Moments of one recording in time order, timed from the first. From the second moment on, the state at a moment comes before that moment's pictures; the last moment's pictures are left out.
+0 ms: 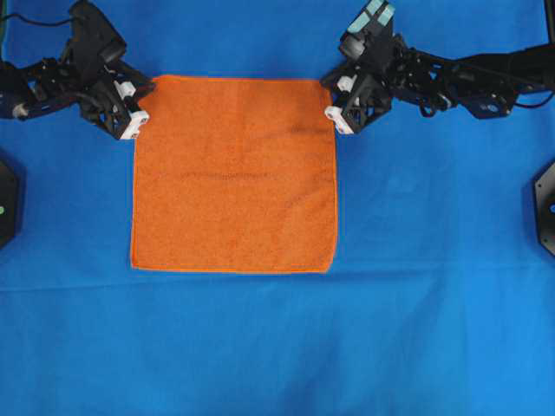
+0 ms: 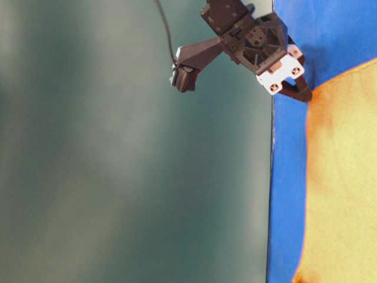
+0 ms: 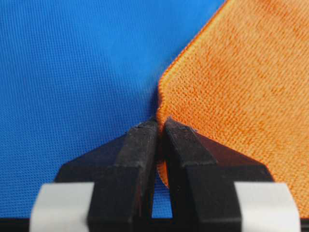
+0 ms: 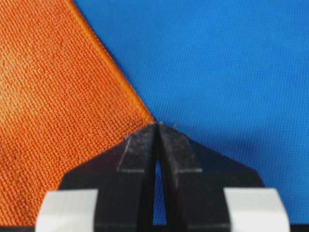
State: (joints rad) left arm 0.60 -0.04 1.11 -0.03 -0.36 -0.03; right arm -0.47 0.22 0.74 0.09 -0.27 0.07
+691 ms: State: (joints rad) left arm 0.52 -0.21 1.12 -0.03 -0.23 -0.03; right arm -0.42 0.11 0.77 0.09 -0.24 0.08
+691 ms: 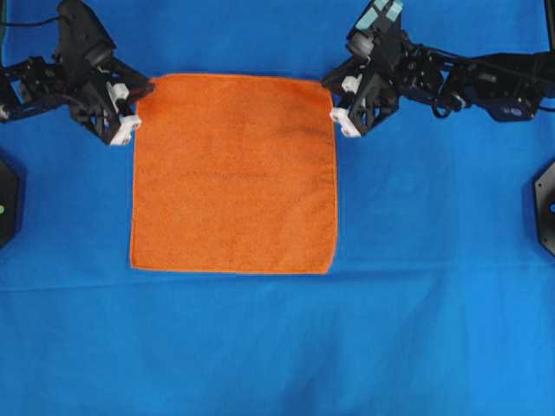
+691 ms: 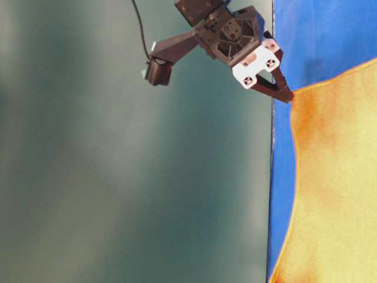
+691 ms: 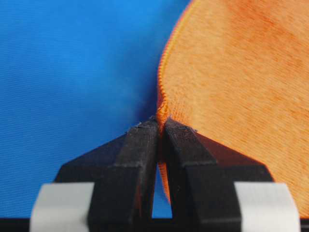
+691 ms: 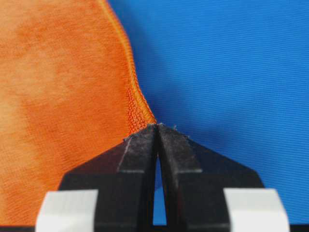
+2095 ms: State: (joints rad) left arm -0.19 -0.33 1.21 -0.03 -0.08 -0.33; right arm 0.08 -0.02 0.85 0.10 -0.06 0.22
